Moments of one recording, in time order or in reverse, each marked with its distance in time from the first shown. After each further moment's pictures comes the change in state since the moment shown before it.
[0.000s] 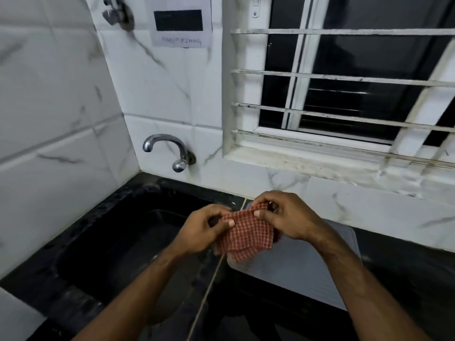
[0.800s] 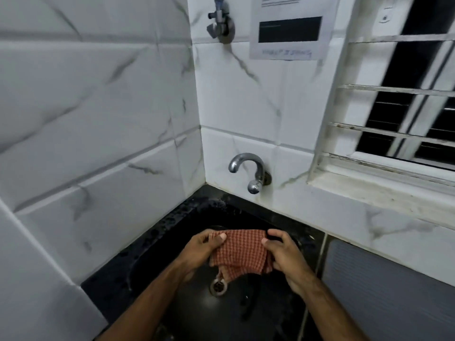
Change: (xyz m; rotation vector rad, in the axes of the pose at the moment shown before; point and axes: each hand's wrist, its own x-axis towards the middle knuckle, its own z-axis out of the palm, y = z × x) left_hand -0.032 -0.141 -0.166 -0.509 0.286 -0.633; right_hand 0.150 -0.024 0.235 0.775 0.025 0.526
